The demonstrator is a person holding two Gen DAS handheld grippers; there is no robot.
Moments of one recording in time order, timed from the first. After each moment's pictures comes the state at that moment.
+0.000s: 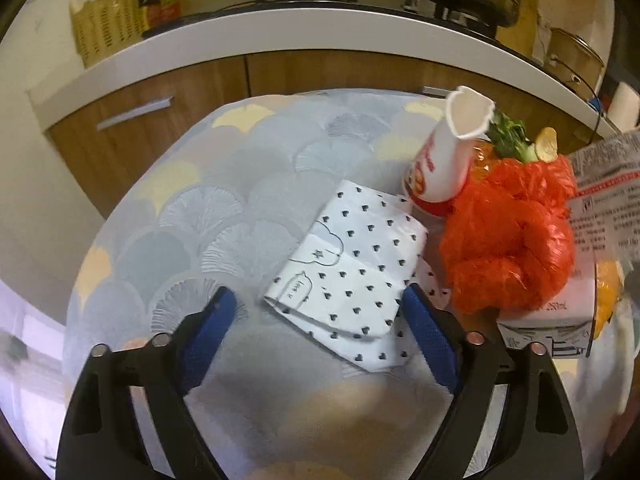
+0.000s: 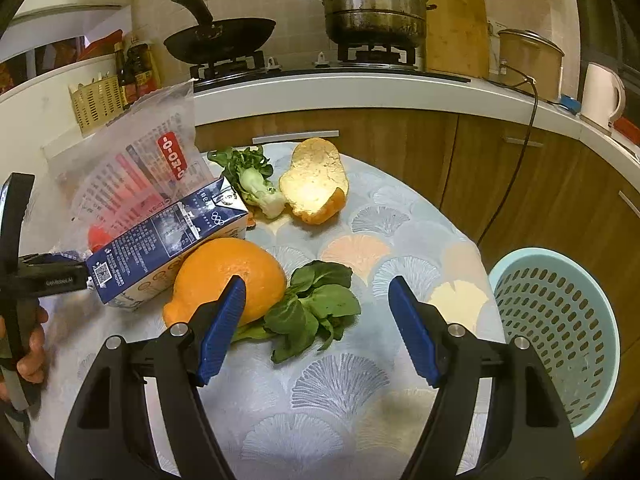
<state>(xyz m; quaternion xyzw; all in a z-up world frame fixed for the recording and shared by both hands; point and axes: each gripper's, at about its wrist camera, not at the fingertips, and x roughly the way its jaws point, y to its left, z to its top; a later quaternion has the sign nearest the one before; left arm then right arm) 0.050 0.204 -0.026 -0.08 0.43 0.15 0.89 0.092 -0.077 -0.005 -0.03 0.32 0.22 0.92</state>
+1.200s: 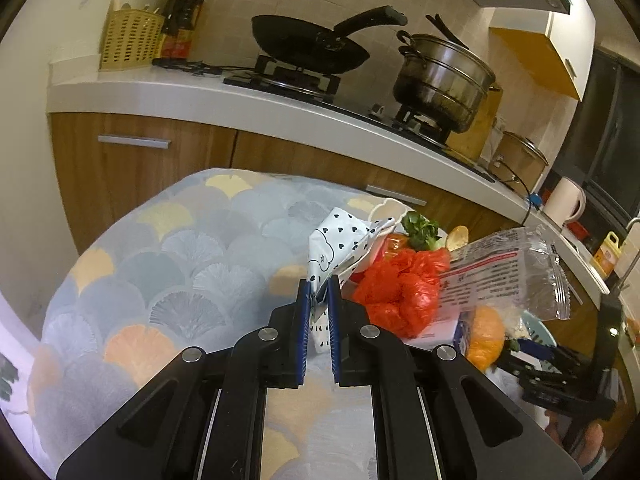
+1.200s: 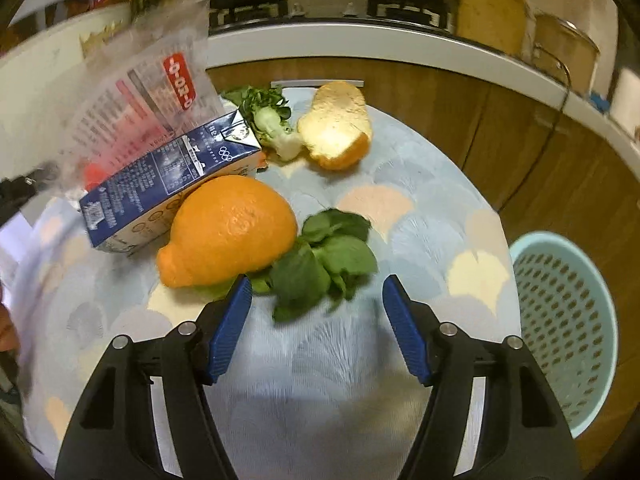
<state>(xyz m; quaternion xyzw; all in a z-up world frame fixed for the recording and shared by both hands) -0.011 0.206 0.019 -0.20 0.27 0.08 0.94 0.102 -0.058 -0.025 -0.10 0.40 0.24 0.88</state>
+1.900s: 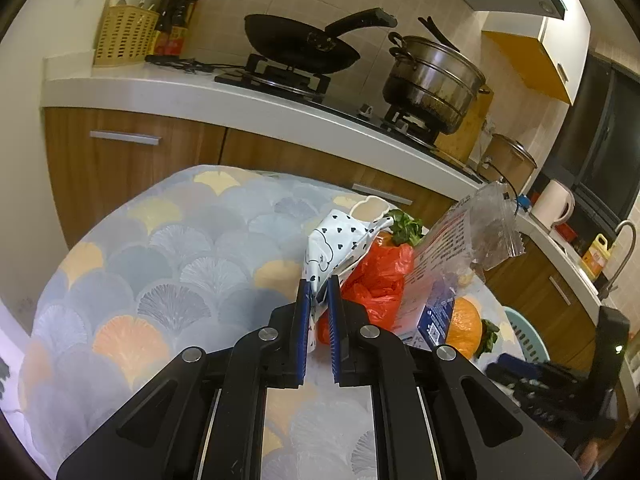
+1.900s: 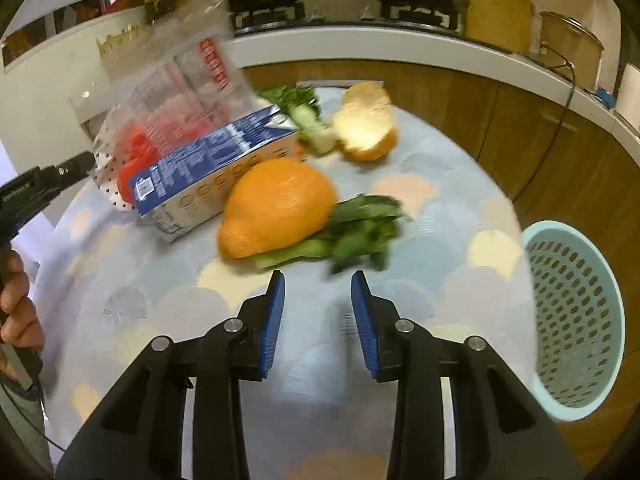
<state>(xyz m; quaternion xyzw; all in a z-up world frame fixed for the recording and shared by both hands) -0.018 0.203 0.020 -0.21 0.26 0.06 0.94 0.064 -0.054 -0.018 -0.08 0.40 0.26 0.88</state>
